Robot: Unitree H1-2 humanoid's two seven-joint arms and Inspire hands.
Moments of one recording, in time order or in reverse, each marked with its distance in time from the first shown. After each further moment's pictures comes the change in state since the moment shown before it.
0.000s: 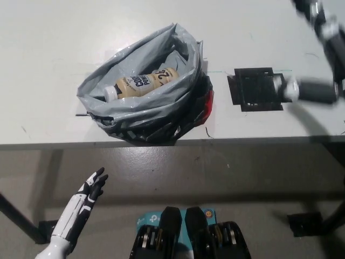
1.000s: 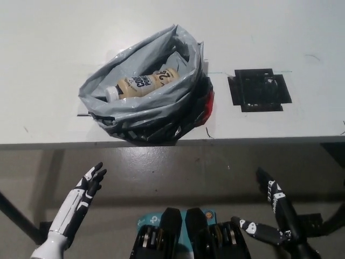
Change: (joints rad) left_arm -0.012 0.015 0.004 -0.002 -0.010 -0.016 -0.005; right_arm 0.470 0.249 0.079 0.430 -0.025 -0.263 -0.194
